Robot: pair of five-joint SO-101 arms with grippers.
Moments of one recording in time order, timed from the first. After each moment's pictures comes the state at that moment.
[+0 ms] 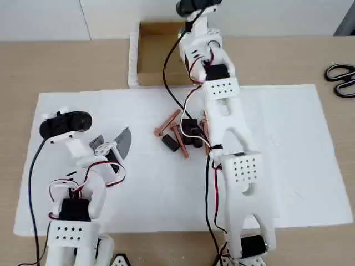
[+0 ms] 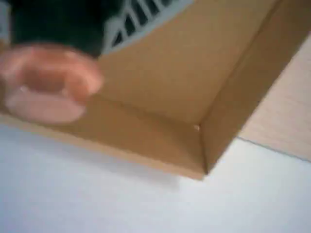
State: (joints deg) left arm -1.8 -67.9 75.7 39.2 26.1; right arm -14.7 60.0 -66.5 32.4 1.0
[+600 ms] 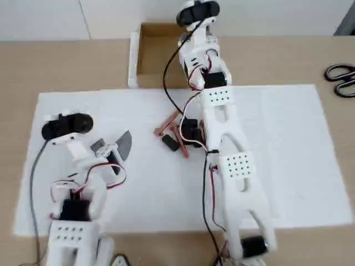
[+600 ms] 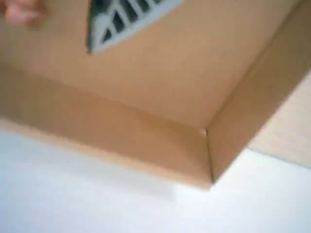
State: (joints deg) left arm -1.8 -68.0 77.4 39.1 26.1; right arm -14.7 72.5 -80.9 34.7 1.0
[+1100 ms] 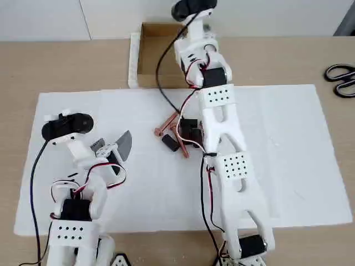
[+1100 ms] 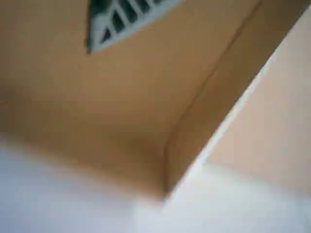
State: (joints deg) left arm -1.8 -68.0 77.4 39.1 26.1; right arm -17.1 71.0 -93.0 55.5 1.0
